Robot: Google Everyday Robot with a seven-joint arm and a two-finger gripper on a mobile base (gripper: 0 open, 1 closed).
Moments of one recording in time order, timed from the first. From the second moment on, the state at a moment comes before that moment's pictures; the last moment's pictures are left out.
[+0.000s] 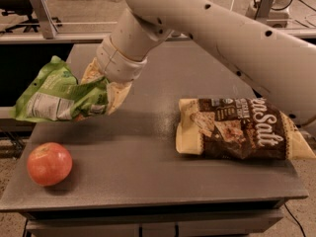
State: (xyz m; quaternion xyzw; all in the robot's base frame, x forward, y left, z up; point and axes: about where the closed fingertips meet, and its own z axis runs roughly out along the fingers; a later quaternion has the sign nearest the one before) arm 0.520 0.134 0.894 -0.92 0.25 0.07 0.30
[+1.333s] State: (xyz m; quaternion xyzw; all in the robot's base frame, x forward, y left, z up) arm 0.503 0.168 0.873 -0.95 0.19 0.08 0.24
